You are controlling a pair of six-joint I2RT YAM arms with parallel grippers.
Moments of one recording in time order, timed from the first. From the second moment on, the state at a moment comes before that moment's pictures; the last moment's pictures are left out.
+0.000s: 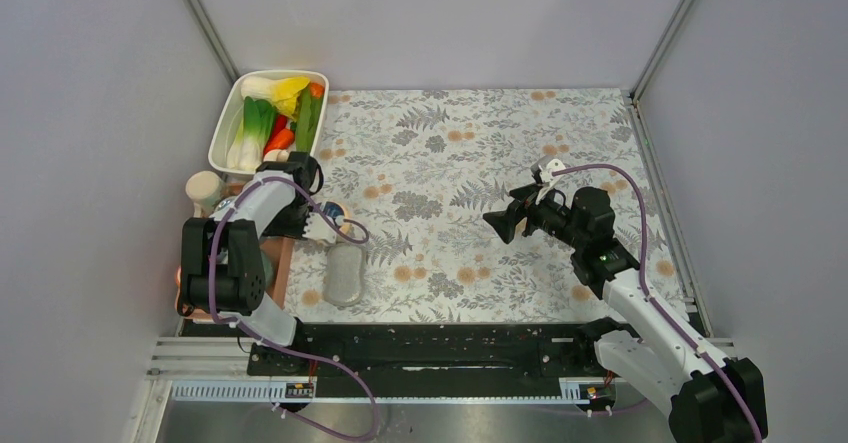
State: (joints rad) left arm -0.06 1.59 1.04 -1.03 -0.40 1.57; right arm 0.34 0.87 0.51 0.19 -0.49 0.07
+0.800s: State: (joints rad) left arm -0.04 1.54 1.31 -1.21 -0.12 1.20; right arm 0.39 0.94 0.59 0.18 -0.47 0.27
